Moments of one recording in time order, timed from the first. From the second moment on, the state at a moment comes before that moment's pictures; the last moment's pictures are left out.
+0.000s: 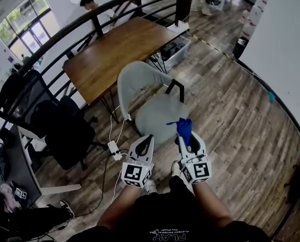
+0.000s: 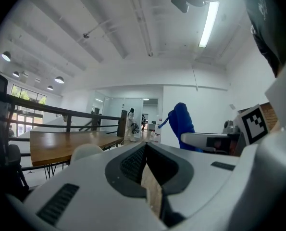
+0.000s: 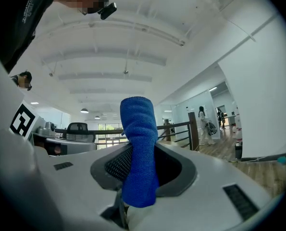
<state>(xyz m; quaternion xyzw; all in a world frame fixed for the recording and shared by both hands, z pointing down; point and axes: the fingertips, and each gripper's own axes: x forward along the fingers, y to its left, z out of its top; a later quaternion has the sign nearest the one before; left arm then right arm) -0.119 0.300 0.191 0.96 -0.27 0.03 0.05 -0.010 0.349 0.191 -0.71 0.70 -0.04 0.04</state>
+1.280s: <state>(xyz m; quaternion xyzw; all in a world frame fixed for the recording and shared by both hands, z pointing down) -0.015 0.173 0.203 0.93 -0.37 0.04 0.07 0.082 0.197 0.190 -0.60 0.80 -0.04 0.05</state>
